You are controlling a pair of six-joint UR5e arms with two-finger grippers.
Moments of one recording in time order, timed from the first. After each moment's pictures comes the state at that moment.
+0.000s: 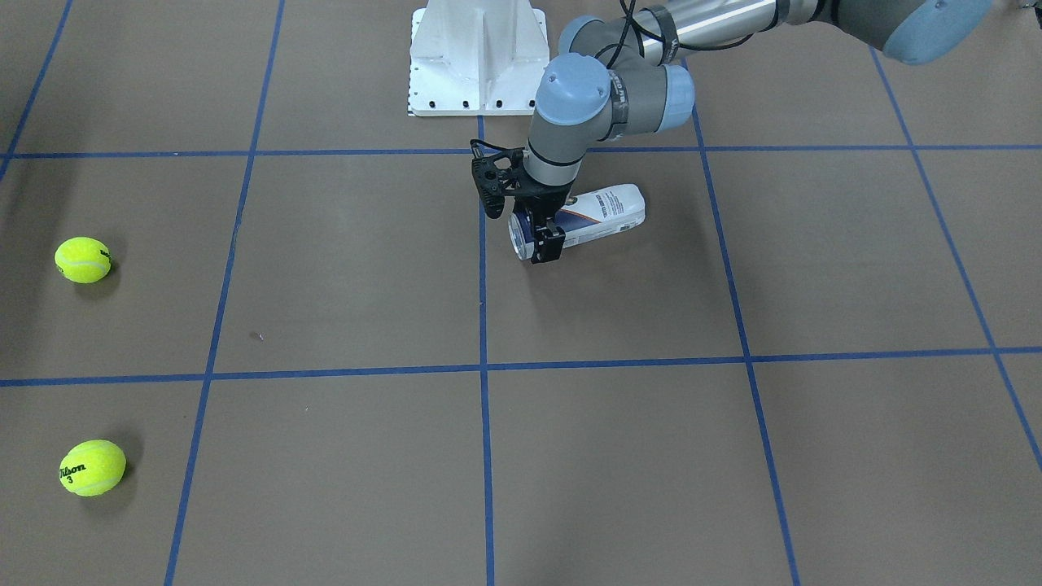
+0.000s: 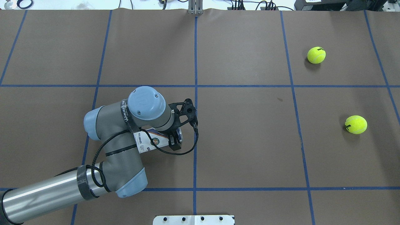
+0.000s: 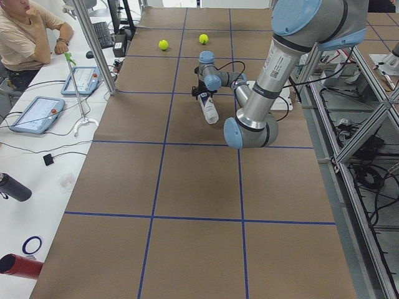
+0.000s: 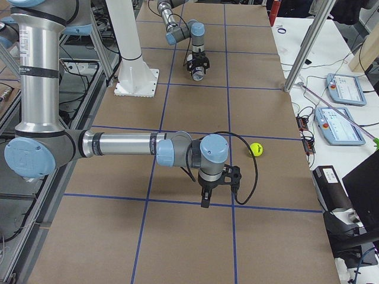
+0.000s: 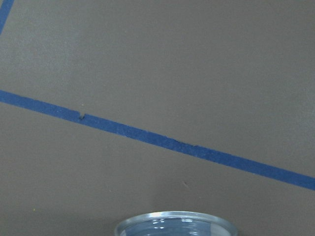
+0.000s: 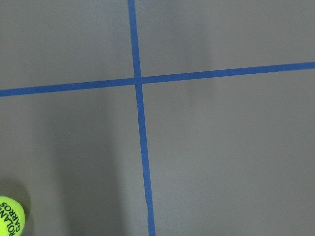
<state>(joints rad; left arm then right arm) -0.46 -2.23 -1.58 -1.80 -1.87 0.02 1.57 -1.64 1.69 -1.62 2.31 0.11</state>
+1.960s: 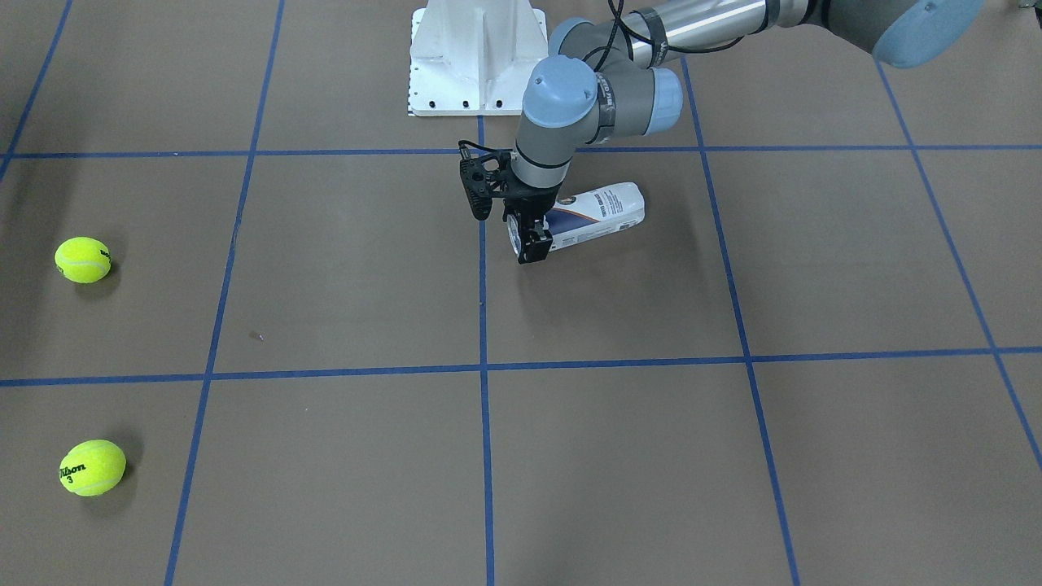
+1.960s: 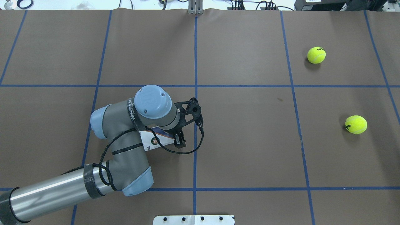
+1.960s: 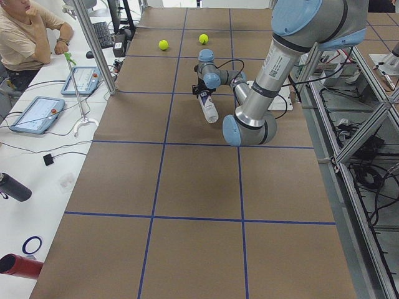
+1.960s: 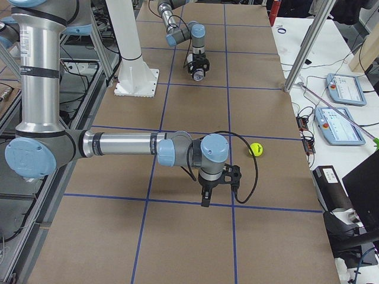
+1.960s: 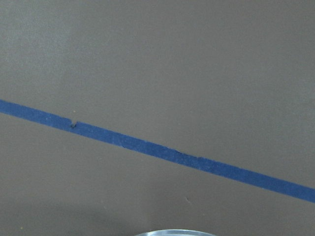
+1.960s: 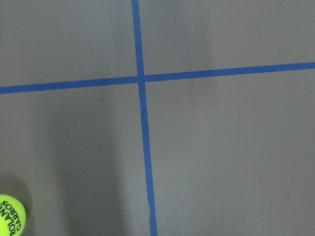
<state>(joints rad) -0.46 -2.27 -1.55 -1.80 -1.87 0.02 1.55 -1.64 1.69 -1.62 2.31 0.11</state>
